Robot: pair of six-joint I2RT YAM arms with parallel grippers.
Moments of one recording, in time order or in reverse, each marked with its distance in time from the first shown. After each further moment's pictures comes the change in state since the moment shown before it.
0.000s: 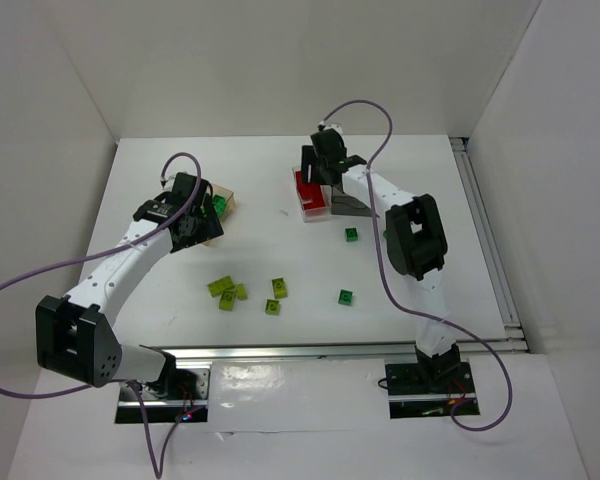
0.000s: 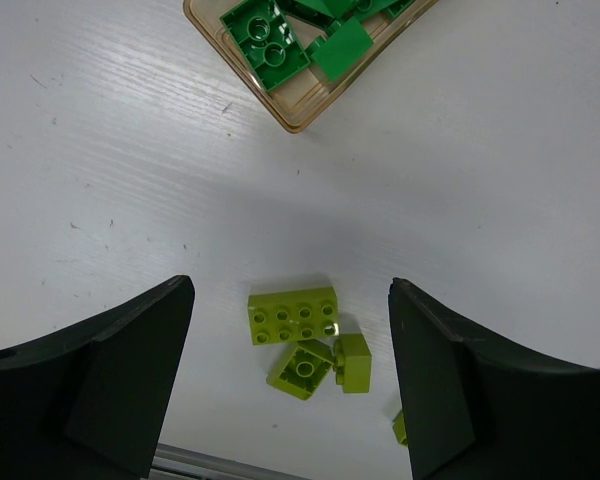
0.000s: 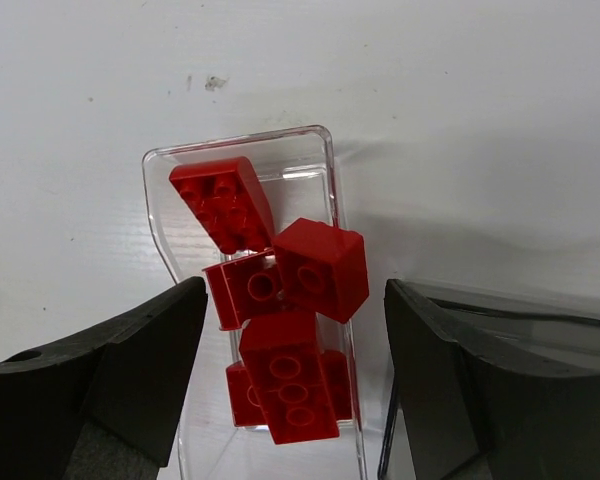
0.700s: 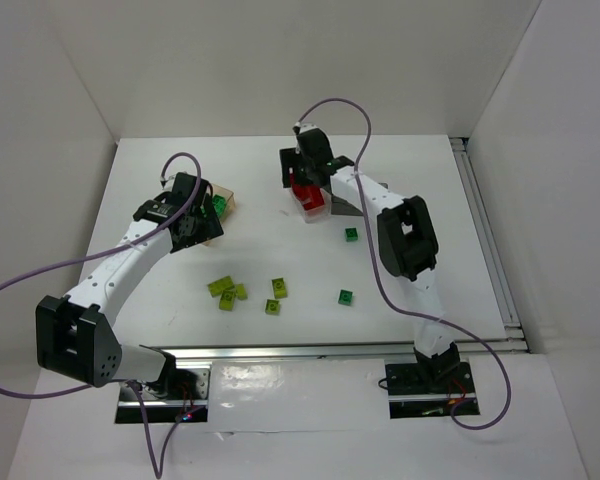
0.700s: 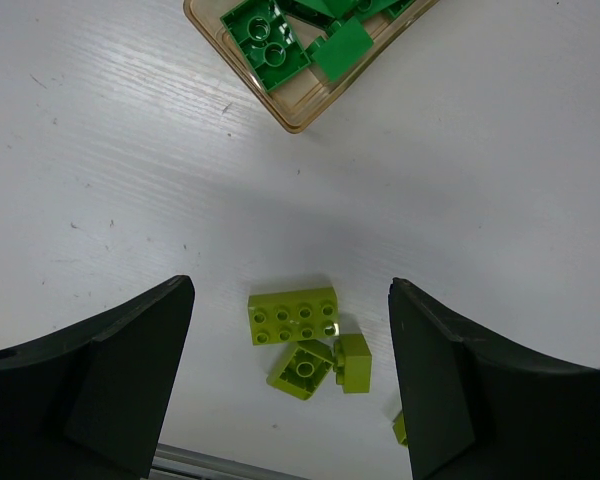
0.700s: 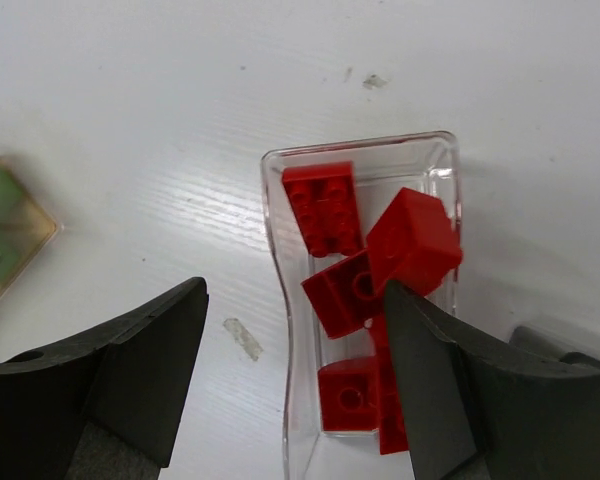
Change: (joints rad) left arm 0.000 0.000 0.000 0.000 0.000 0.000; right arm 0.050 0.042 0.074 0.022 -0.162 -0.087
